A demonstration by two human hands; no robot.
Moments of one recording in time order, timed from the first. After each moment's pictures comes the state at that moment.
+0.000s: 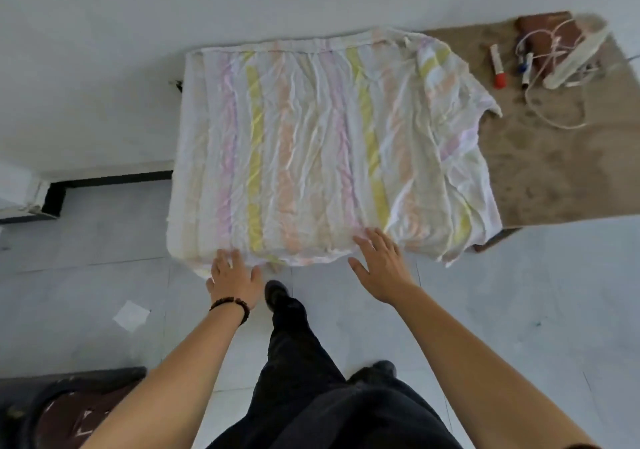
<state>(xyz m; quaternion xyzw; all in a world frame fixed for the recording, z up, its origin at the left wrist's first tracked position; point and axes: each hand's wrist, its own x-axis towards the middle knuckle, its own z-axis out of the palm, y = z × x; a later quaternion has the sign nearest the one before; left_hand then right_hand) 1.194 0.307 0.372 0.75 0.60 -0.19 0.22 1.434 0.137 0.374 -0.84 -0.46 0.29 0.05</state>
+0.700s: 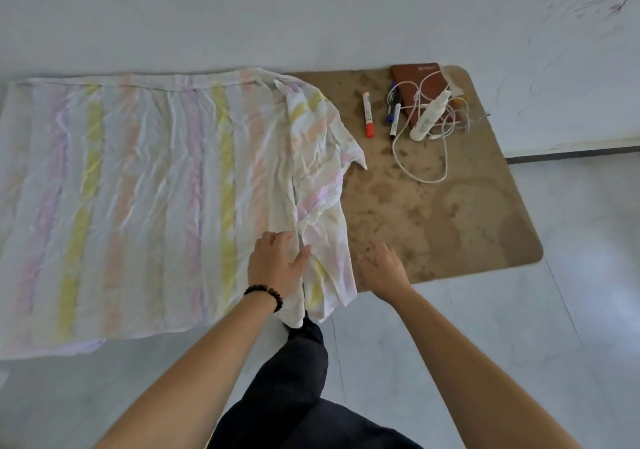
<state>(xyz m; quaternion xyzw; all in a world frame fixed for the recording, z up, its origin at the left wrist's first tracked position) 1.580 0.195 0.395 0.83 0.45 0.00 0.34 1.732 0.047 0.417 -0.90 -0.18 0.36 0.19</state>
